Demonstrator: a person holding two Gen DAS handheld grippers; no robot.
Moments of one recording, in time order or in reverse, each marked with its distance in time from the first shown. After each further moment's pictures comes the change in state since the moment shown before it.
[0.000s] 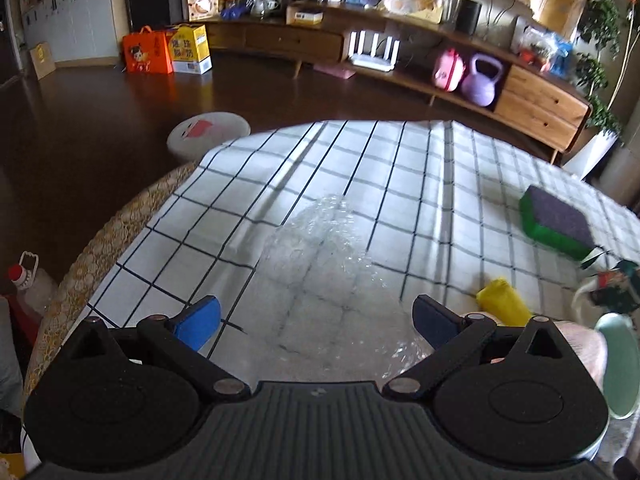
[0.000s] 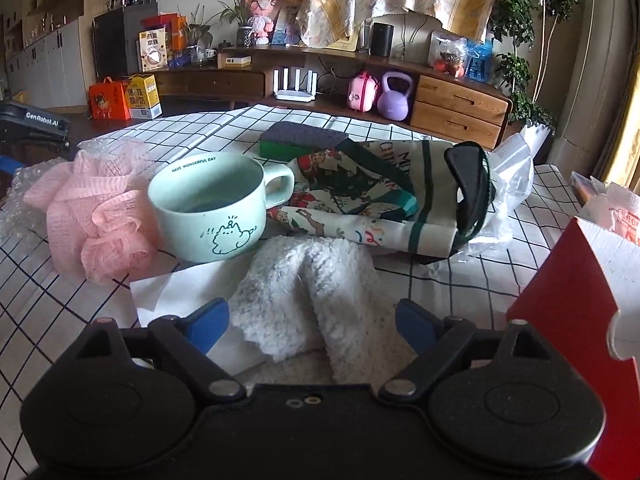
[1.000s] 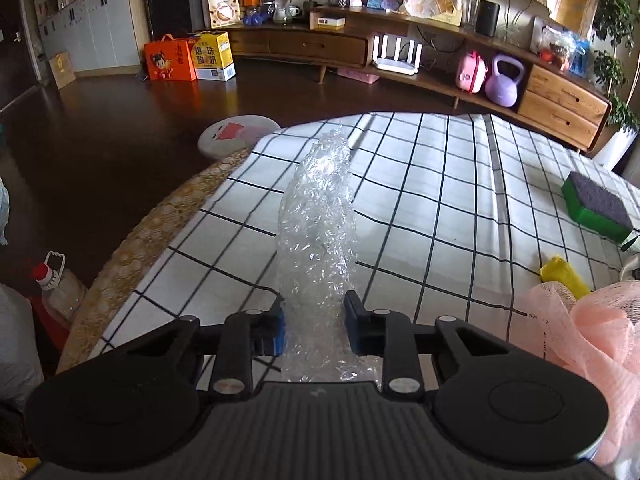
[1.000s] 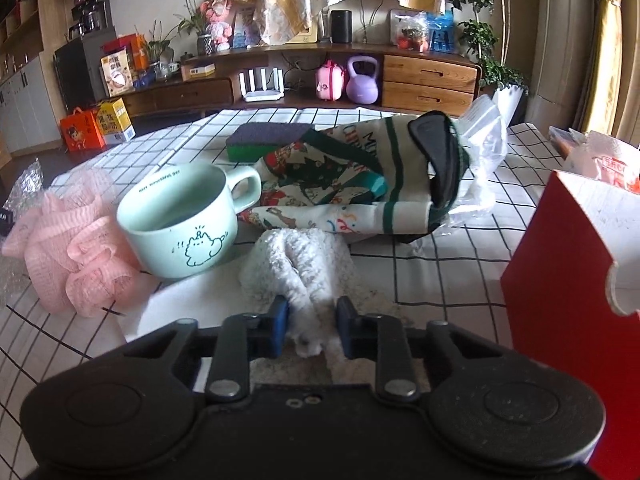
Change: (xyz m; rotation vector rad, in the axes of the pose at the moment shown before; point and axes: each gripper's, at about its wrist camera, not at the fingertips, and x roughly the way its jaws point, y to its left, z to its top) left arm 0.011 0.037 -0.025 0.014 -0.019 0.081; right arm -0.002 -0.016 -0.001 0.166 0.012 -0.019
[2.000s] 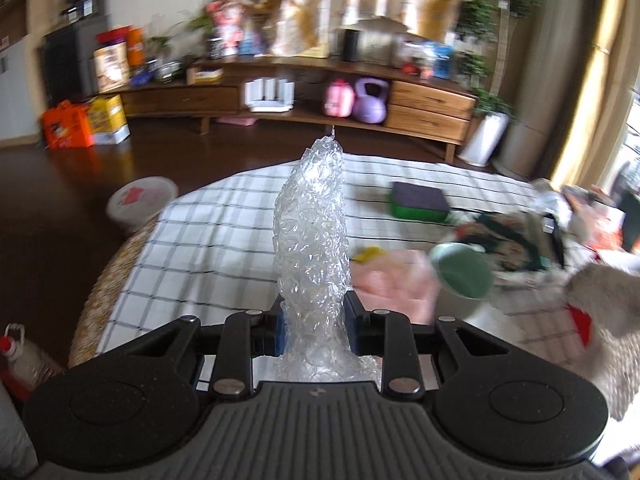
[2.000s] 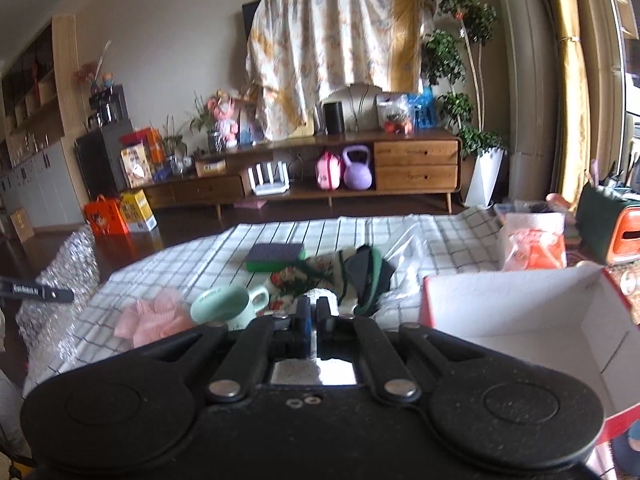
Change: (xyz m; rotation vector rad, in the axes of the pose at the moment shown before) left arm -0.156 -0.018 -0.012 0.195 -0.110 -0.294; right arm -0.179 -0.049 0.023 0.079 -0.253 0.058
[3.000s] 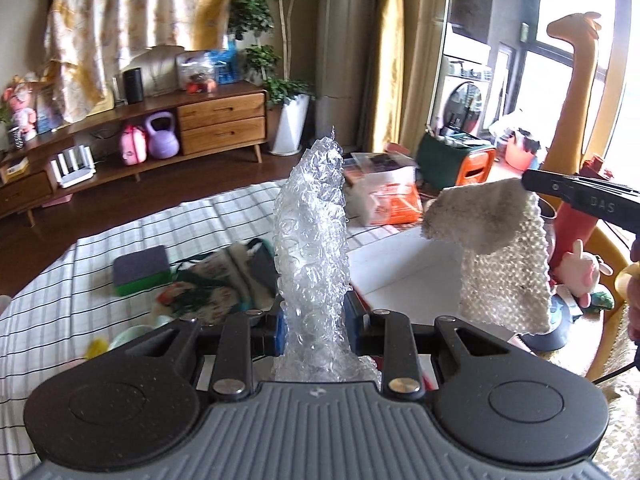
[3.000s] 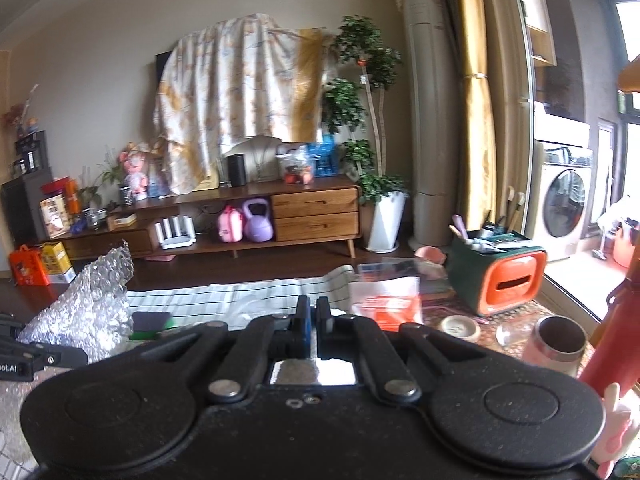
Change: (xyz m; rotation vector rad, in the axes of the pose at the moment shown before) left arm -0.036 -0.281 0.019 0.399 -0.023 -0.408; right arm -0.045 -0.141 0.042 0.050 -0.137 -0.257
